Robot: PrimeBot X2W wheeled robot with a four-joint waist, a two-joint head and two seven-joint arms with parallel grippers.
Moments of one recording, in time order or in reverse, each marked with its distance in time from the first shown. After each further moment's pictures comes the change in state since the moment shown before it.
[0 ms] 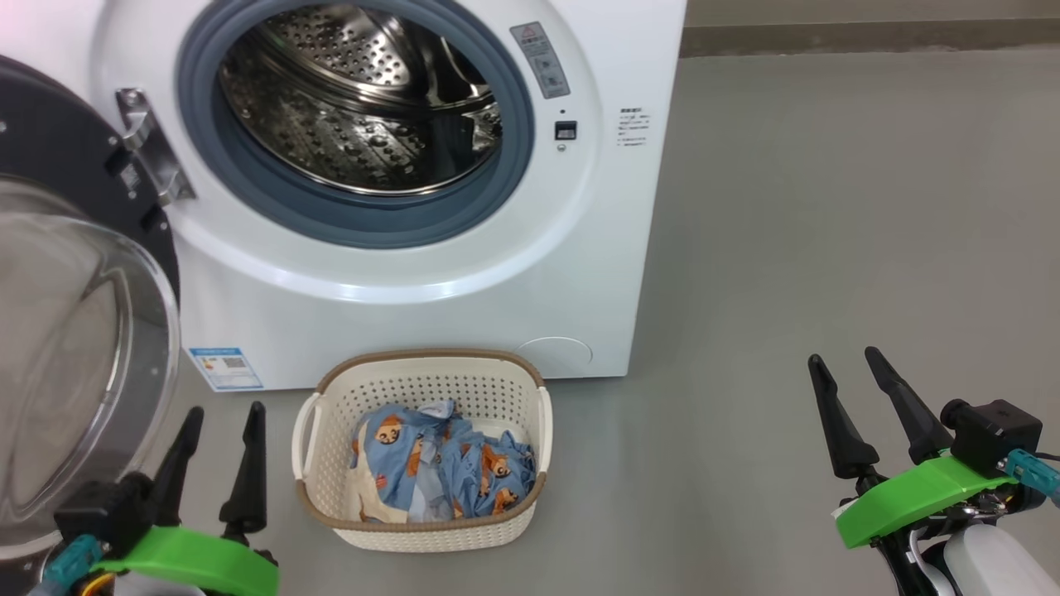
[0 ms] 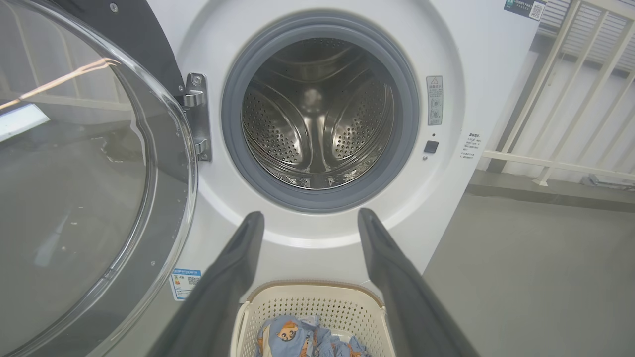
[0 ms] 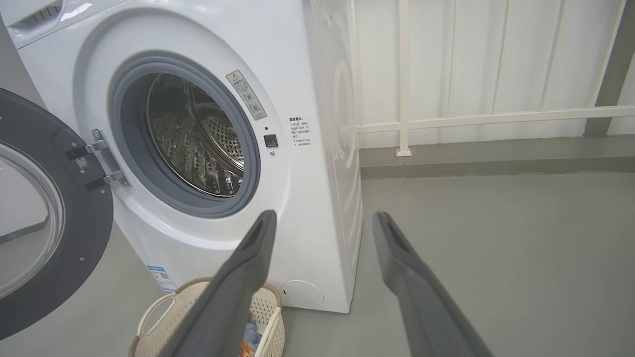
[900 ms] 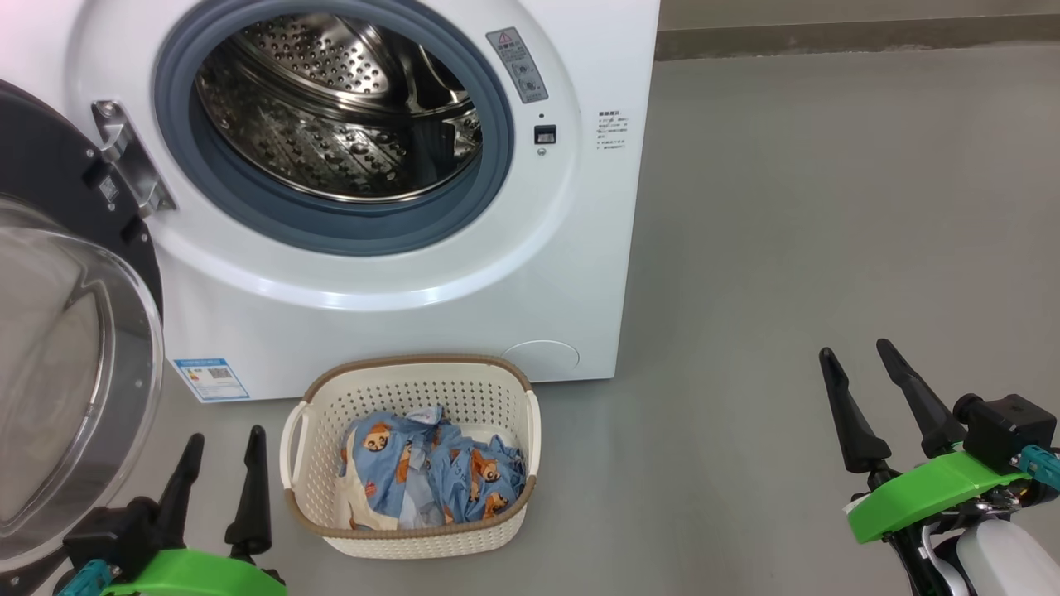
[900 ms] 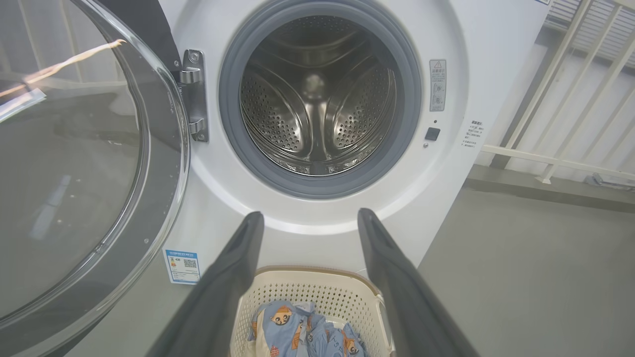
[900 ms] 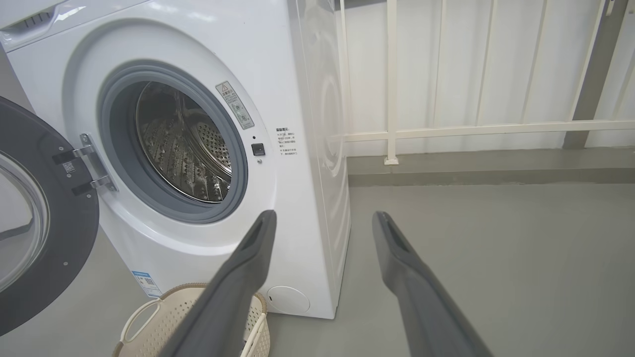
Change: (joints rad) left arm 0.062 -0.048 0.044 -0.007 0.031 -0.036 0.000; right arm 0.000 -0.022 -0.007 -0.016 -0.007 0.000 0.000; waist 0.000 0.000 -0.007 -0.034
